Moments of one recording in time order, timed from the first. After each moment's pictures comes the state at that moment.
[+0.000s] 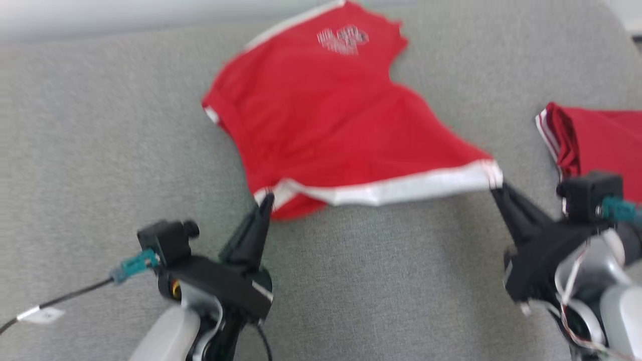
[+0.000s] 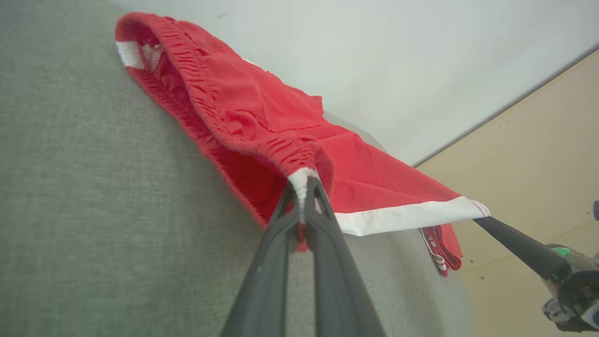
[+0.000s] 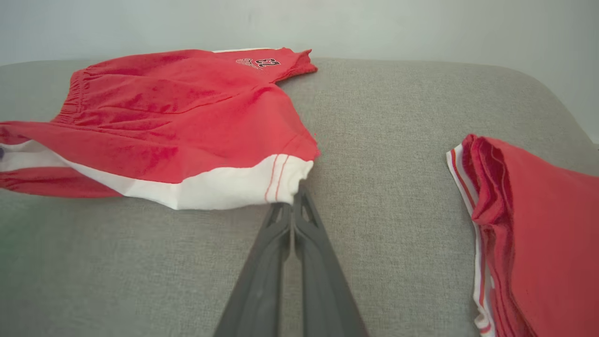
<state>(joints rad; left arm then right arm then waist) -0.42 0.20 -0.48 0.22 -0.94 -0.11 -0.10 -0.27 -0.26 0.09 -0.13 0.34 0.13 0.49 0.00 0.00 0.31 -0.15</state>
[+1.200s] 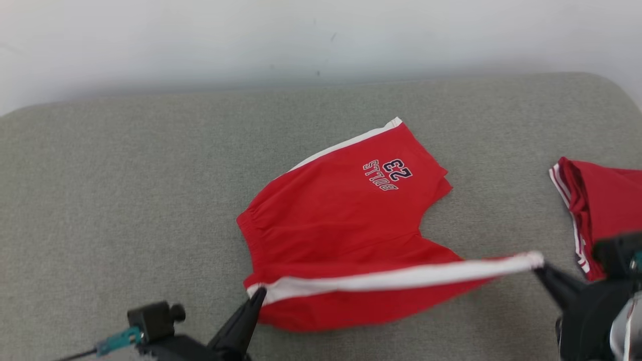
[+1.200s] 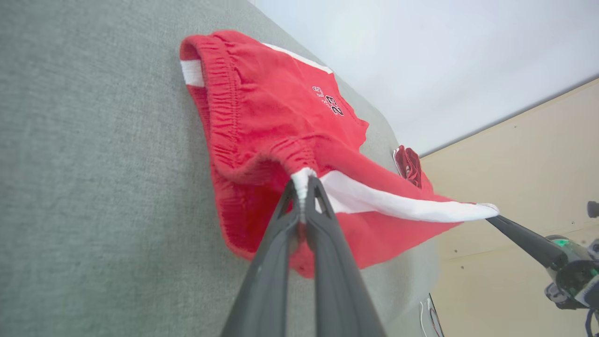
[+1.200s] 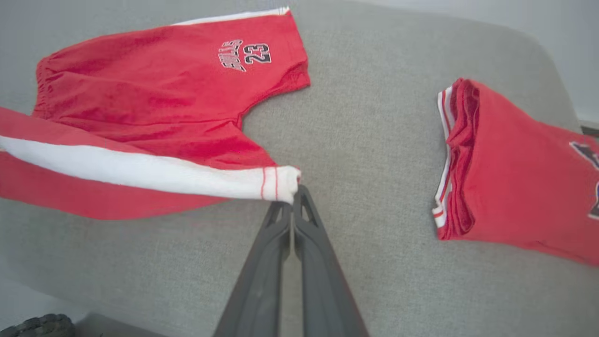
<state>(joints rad) -0.07 0.34 -0.48 0.00 -1.12 -0.05 0.04 0.08 -0.38 -0.02 -0.42 0.43 0.13 0.82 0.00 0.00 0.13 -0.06</state>
